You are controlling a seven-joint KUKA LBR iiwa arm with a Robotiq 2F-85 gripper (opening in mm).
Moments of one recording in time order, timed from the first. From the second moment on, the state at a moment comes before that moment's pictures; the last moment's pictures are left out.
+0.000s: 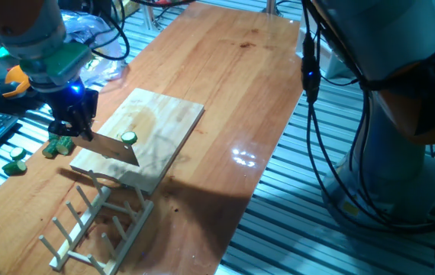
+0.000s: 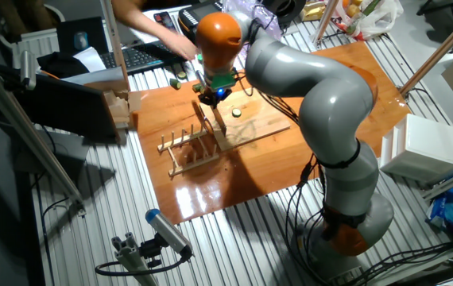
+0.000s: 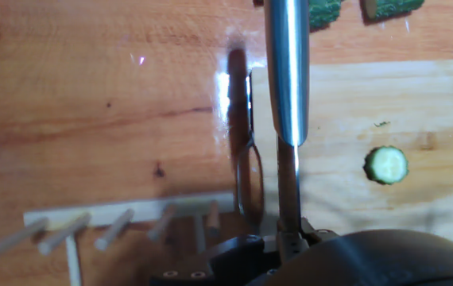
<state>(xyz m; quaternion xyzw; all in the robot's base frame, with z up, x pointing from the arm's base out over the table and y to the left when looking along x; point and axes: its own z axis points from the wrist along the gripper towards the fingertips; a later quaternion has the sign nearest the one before) 0.590 0.241 0.193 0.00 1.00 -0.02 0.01</state>
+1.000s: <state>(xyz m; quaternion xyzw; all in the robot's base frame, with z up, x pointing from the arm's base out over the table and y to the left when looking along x) 0.613 0.161 0.167 -0.04 1.00 -0.02 0.01</state>
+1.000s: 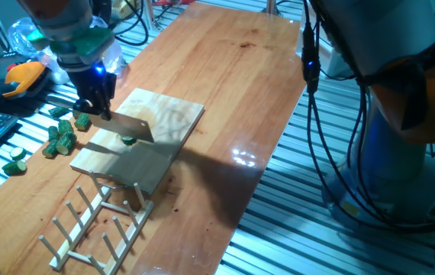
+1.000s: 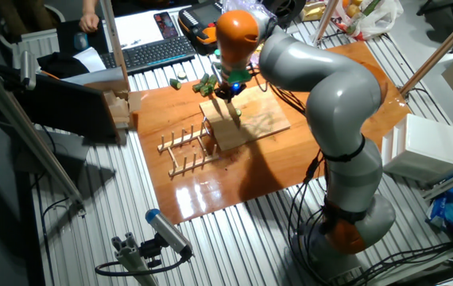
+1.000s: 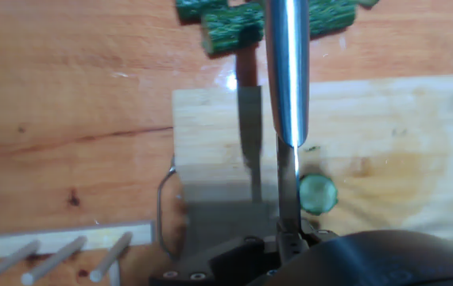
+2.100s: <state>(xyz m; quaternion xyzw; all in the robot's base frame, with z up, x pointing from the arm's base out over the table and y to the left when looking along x) 0.612 0.127 0.120 -0.04 1.00 0.00 0.00</state>
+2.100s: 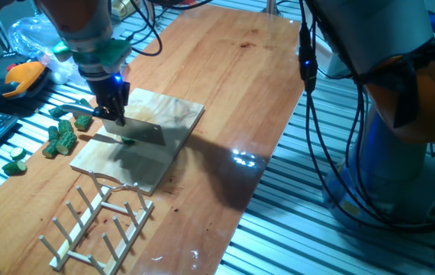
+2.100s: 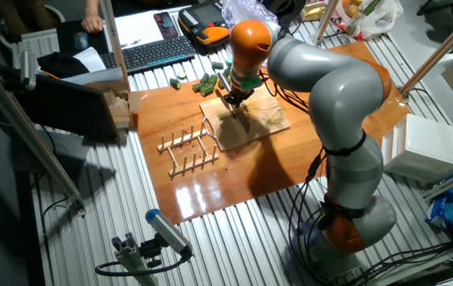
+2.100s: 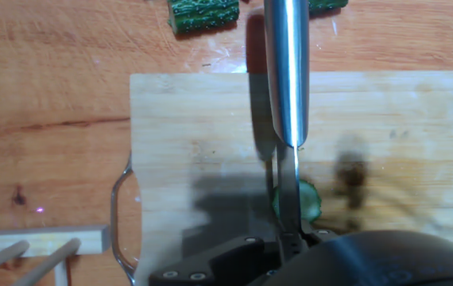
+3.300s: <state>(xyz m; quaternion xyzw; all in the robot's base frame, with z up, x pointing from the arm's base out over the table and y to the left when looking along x) 0.615 0.124 0.104 -0.05 1.00 0.00 0.00</state>
